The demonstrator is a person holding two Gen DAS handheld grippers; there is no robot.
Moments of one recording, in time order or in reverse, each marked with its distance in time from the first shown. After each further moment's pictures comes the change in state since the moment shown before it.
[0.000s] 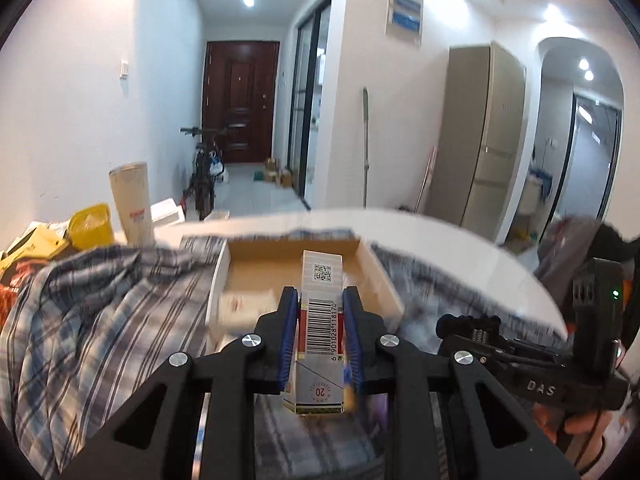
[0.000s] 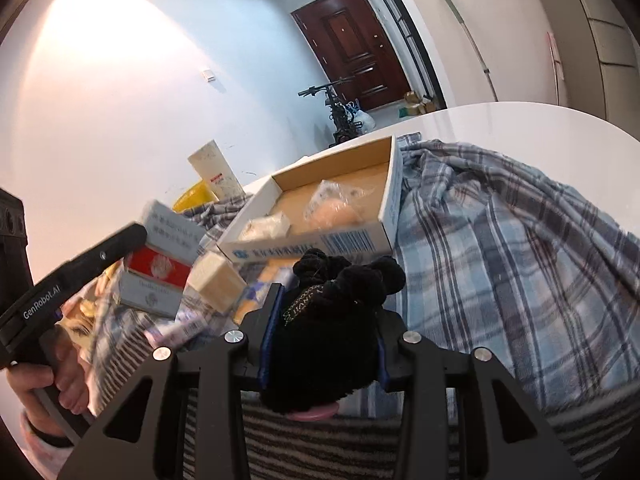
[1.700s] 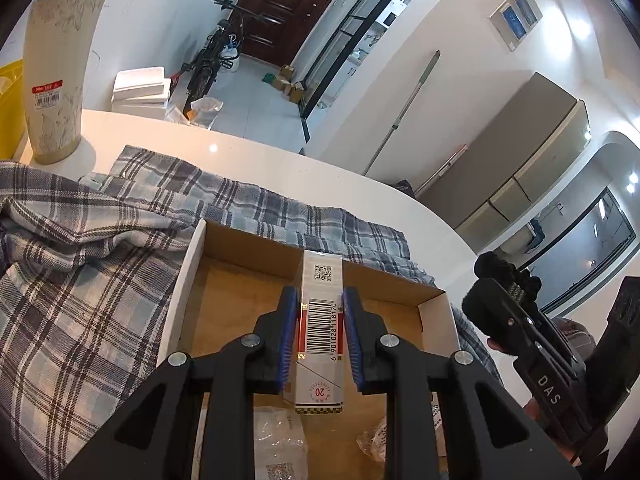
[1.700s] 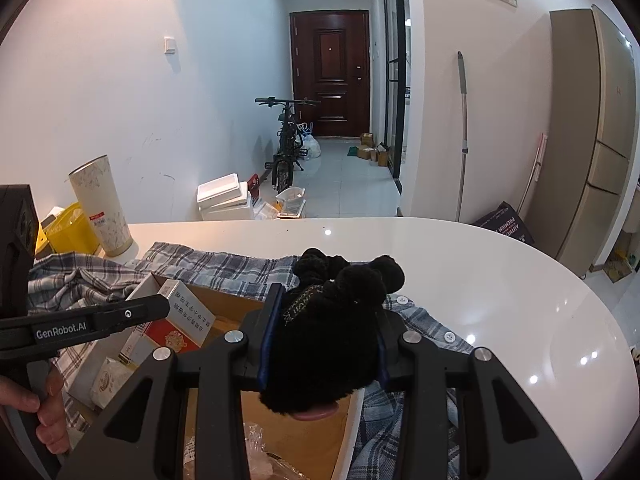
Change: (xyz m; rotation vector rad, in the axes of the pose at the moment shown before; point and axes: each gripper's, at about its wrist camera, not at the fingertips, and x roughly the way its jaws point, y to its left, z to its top) left arm 0.247 0.128 0.038 -0.430 0.313 -0.146; right arm 0.167 0.012 0.157 -0.295 -0.048 -0.347
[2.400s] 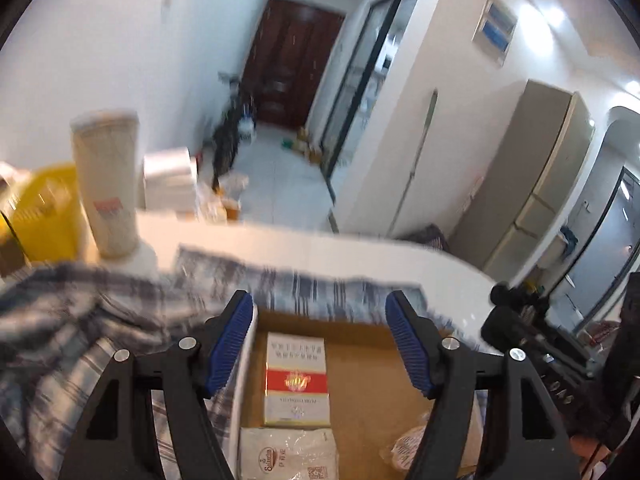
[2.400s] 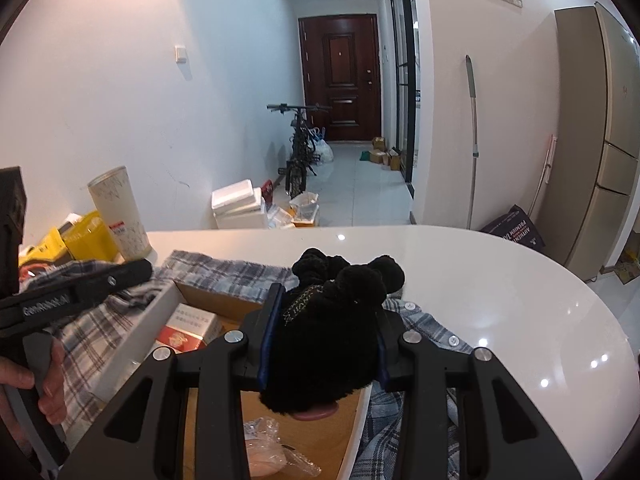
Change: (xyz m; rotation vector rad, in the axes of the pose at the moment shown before) left arm -0.080 -0.036 0.010 0.164 -0.278 0.157; right arm -0.022 -0.001 0.012 0.014 -0.028 0.060
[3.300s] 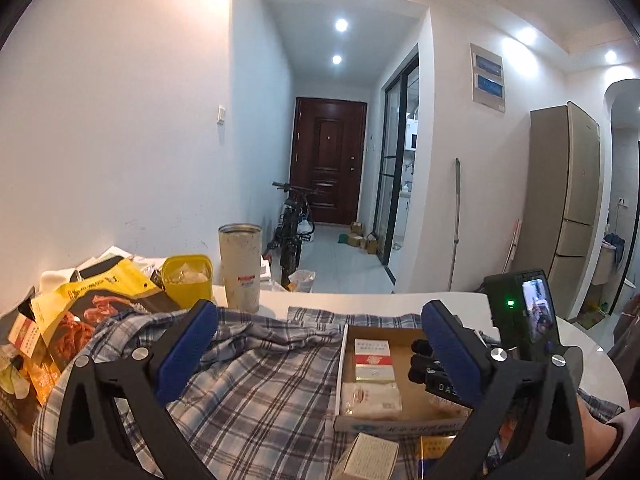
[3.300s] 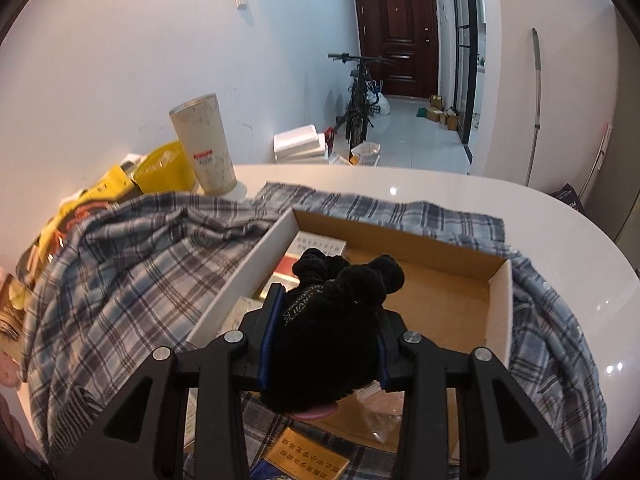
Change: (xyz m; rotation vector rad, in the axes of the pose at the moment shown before) left arm -0.183 -0.004 -0.068 0.137 -0.330 0.239; right arm 0.002 0.101 -0.037 -0.086 0.210 0.167
